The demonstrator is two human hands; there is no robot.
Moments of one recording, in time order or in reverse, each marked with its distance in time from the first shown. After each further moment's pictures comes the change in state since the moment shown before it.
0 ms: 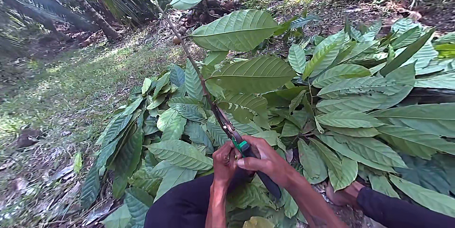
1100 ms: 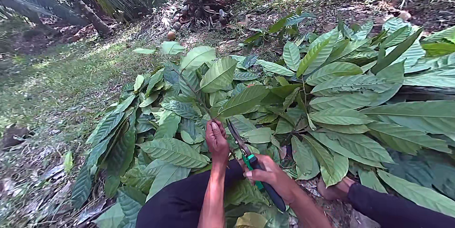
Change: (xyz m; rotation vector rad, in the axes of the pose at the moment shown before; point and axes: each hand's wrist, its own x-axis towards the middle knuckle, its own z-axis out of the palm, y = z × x) left_hand 0.045 -0.004 0.031 -0.400 0.269 -0.357; right_hand -0.039 0.060 -0.008 0.190 0.086 0.256
